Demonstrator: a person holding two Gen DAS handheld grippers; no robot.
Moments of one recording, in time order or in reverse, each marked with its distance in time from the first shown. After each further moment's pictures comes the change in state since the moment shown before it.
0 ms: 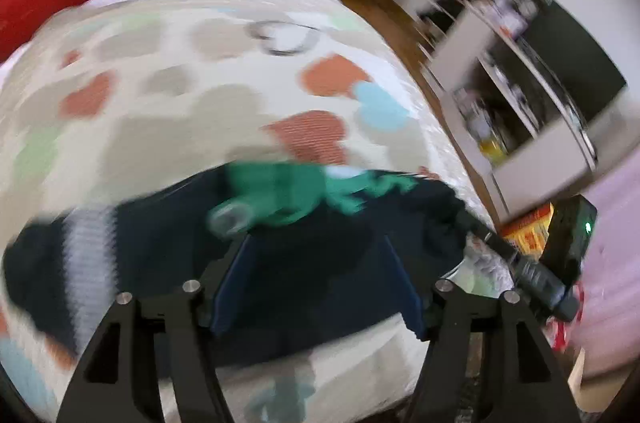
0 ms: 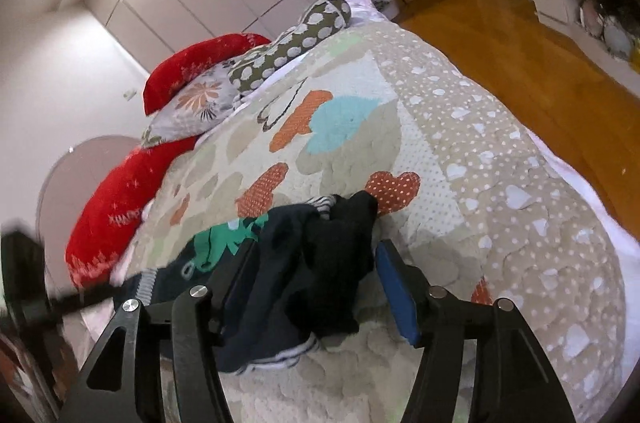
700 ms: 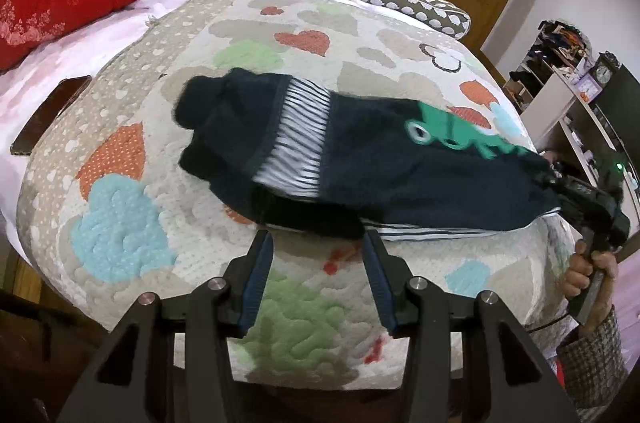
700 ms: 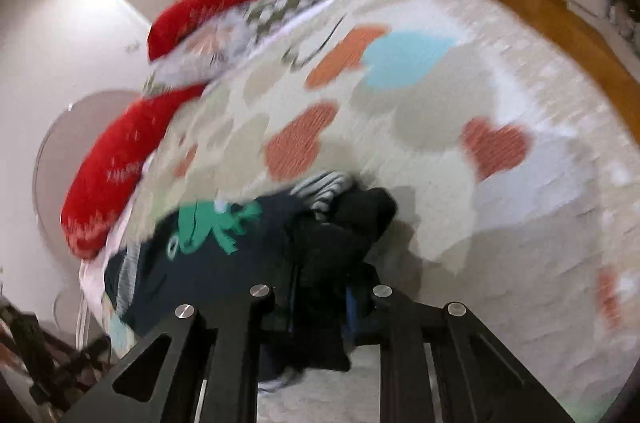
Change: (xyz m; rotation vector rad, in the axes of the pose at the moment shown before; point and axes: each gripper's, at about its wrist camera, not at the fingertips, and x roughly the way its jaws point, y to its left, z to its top) left arm -0.106 0.142 -0.166 -0.282 -0.189 0.271; right arm 0.054 0.040 -0.006 -0.027 0.144 0.012
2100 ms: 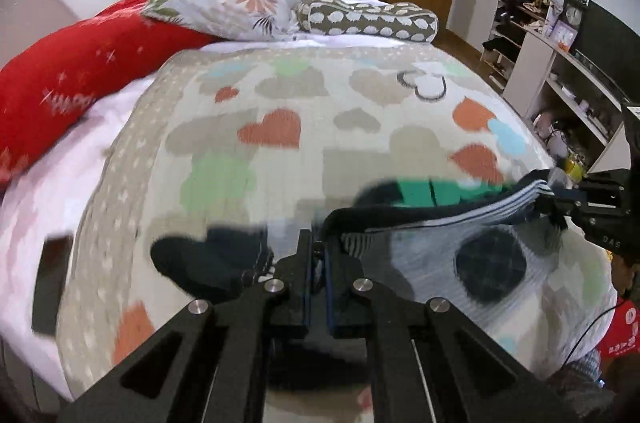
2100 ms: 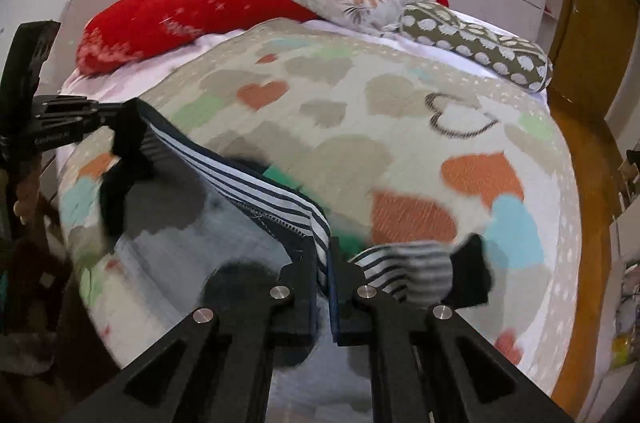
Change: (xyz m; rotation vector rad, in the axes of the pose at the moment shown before) left arm 0.022 -0.023 0.098 0.285 -0.071 0.030; right arm 0.021 0.152 0.012 -0.760 0.187 -0.064
